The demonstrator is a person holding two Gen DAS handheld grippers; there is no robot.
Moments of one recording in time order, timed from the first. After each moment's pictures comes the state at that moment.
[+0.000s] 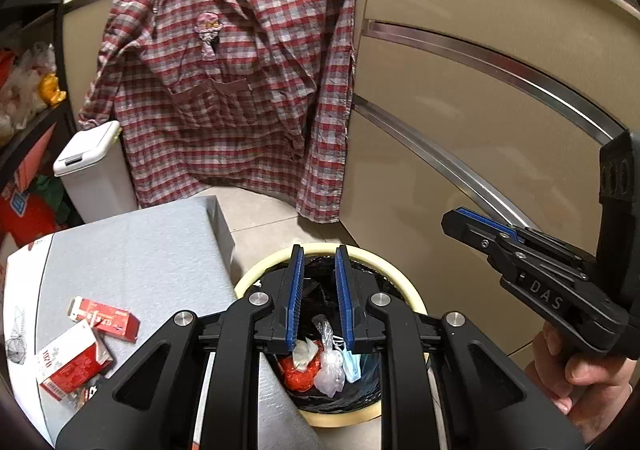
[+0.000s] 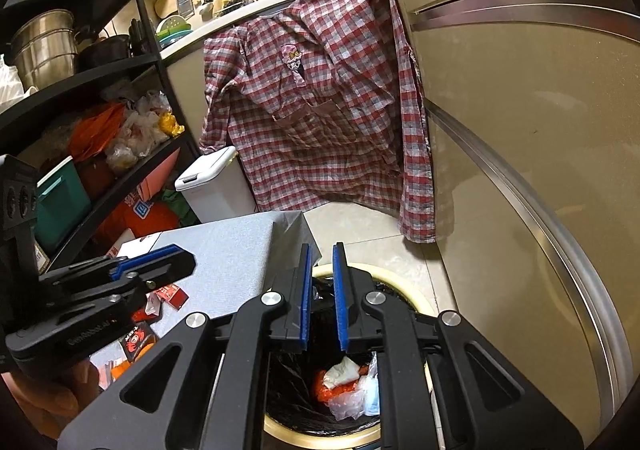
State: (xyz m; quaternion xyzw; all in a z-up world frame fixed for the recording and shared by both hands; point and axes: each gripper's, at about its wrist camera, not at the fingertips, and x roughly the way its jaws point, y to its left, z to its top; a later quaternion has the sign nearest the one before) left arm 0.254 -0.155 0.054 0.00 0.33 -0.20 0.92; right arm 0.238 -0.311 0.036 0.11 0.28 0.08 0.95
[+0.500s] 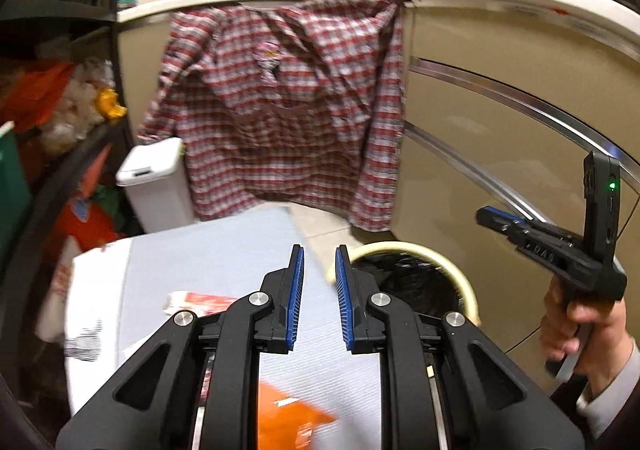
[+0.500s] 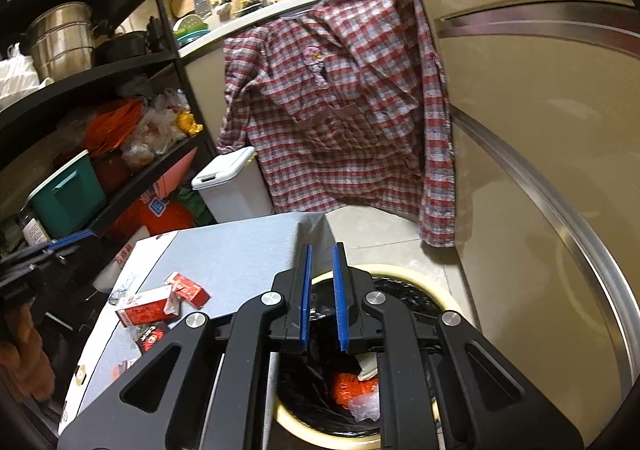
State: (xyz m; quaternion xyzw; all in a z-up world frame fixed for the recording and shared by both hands) left arm 0.202 -0.031 0.091 0.02 0.29 -0.14 0.95; right arm 0.227 -0.274 0.042 0.10 0.27 0.11 0.95
